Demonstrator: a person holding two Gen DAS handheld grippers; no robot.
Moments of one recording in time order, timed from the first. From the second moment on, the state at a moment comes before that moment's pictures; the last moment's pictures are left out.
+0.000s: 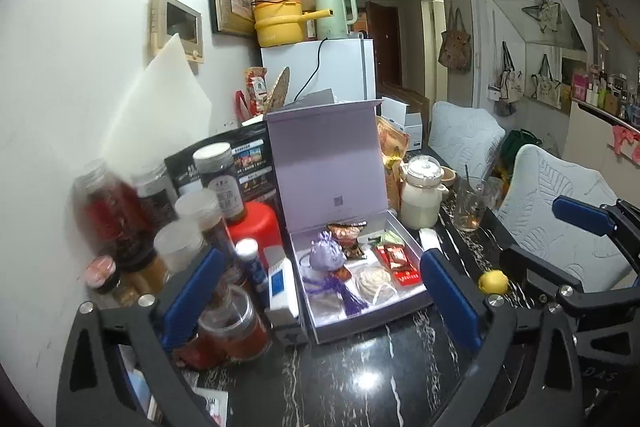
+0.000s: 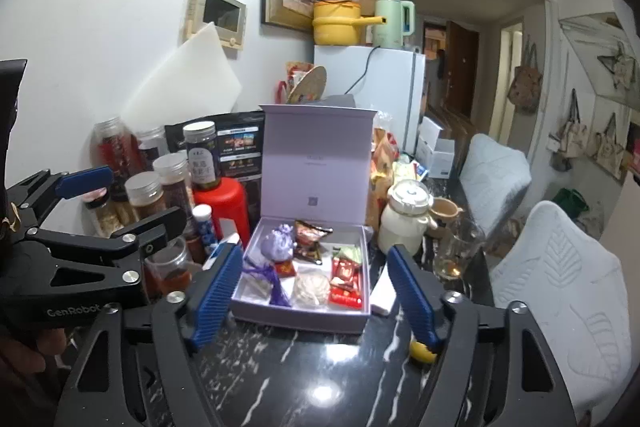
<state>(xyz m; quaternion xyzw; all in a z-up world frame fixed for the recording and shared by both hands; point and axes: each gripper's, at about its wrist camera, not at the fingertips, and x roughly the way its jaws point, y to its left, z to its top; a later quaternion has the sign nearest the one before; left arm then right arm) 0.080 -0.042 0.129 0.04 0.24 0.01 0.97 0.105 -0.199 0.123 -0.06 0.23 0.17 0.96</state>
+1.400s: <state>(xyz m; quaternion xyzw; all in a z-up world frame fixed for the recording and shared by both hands) 0.030 -0.005 0.033 0.00 0.32 0.01 0.95 0.041 -0.173 0.025 -0.05 0.30 0.15 0.94</state>
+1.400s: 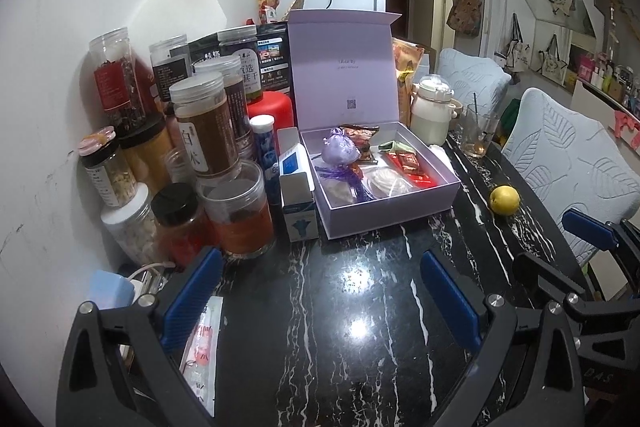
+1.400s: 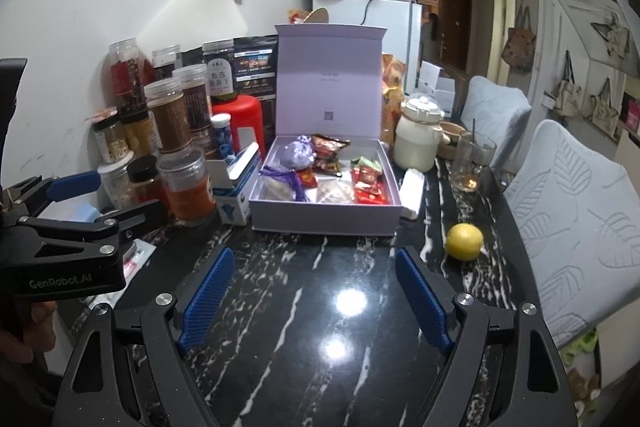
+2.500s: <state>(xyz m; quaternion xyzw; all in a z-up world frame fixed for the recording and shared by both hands) 0.029 -0.017 0.031 0.01 0.33 0.00 0.94 0.045 -0.179 0.024 -0.05 0.30 0.14 0.94</state>
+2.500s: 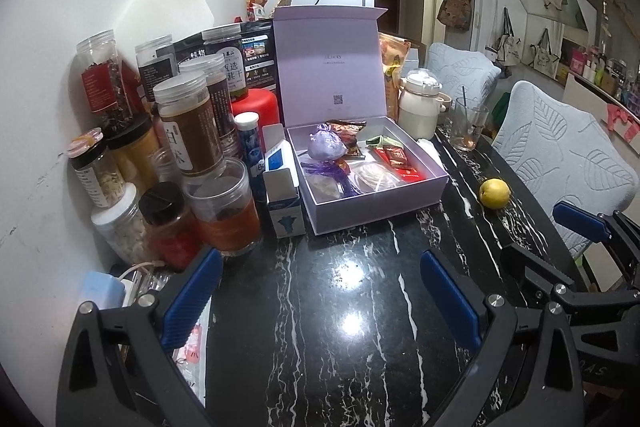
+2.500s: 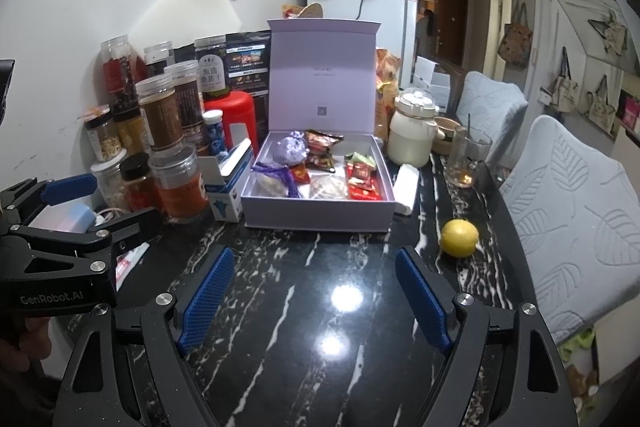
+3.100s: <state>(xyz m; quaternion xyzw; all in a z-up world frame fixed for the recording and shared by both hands) 0.026 -0.018 0.032 0.01 0.33 0.00 0.94 0.040 -0.183 0.023 -0.05 0.31 0.13 0.94</state>
